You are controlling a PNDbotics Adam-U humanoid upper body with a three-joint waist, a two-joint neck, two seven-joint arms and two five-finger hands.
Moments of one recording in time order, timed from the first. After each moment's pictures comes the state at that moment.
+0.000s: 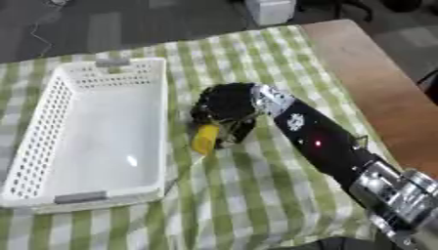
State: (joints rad) left arm -0.26 0.40 -0.03 -1.99 0.27 -0.45 0.14; right arm -0.84 -0.37 0.47 -0.84 1.75 -0.81 -0.41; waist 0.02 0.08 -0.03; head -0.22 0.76
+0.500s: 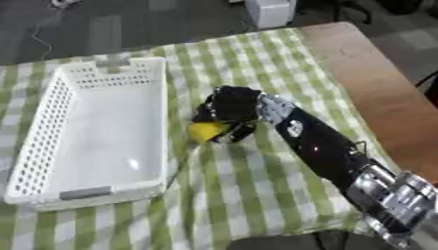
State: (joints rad) left arm -0.26 0.40 -0.03 -1.99 0.28 -0.45 0.14; right arm -0.84 -0.34 0.42 -0.71 1.75 -0.65 -0.59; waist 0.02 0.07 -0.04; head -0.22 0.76
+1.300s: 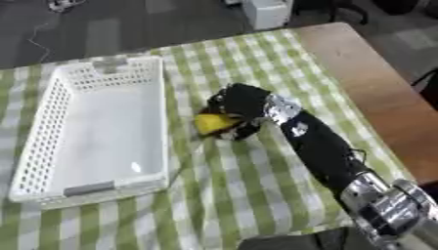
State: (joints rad) left arm -0.25 0.40 -0.03 -1.99 0.28 -0.45 0.14; right arm -0.79 -0.32 0.28 -0.77 1.50 -0.83 -0.40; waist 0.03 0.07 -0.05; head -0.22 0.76
